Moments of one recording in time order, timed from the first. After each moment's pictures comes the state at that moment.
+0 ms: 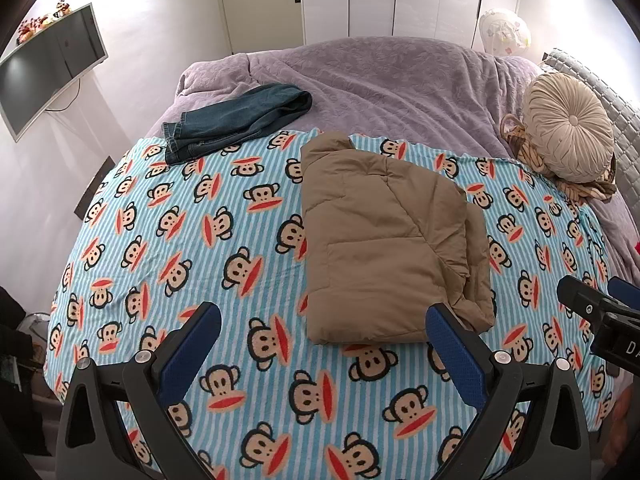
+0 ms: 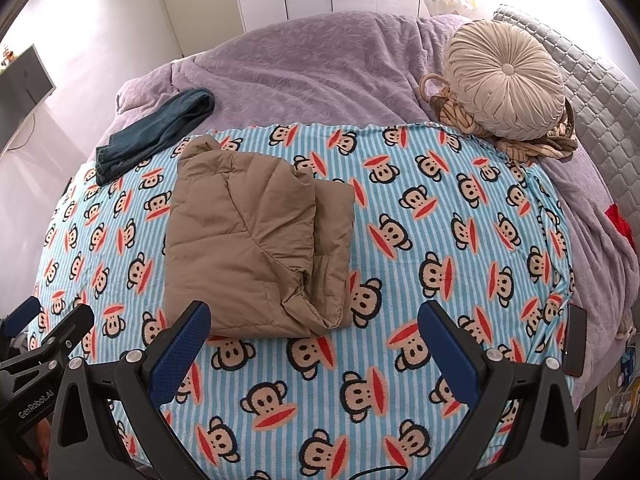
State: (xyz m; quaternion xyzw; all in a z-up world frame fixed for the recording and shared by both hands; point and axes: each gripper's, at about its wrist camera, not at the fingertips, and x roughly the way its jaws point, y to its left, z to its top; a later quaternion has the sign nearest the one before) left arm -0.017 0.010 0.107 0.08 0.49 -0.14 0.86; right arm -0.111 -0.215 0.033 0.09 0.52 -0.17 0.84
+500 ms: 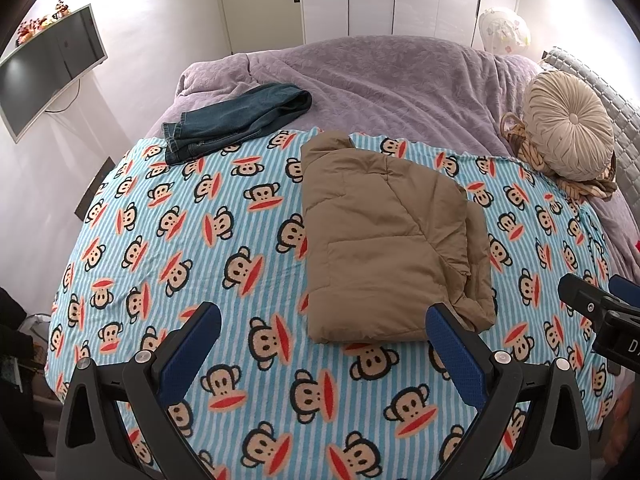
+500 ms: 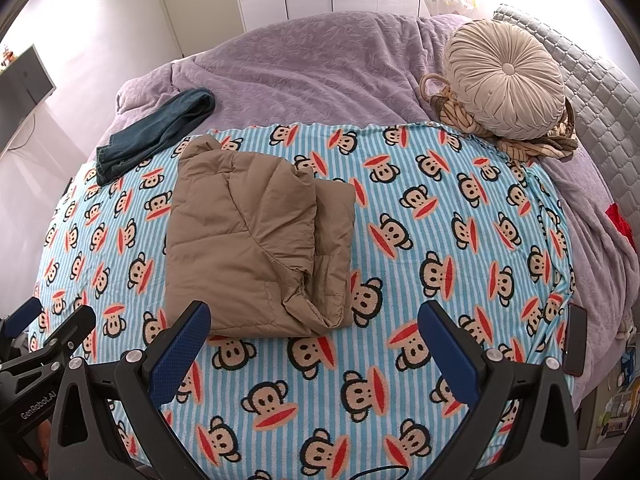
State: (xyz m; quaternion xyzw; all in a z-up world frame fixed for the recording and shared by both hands) left arm -0.017 0.009 0.108 0.08 0.49 -0.14 0.86; right arm -0.110 -0.214 0.032 0.09 0.52 -0.17 0.84
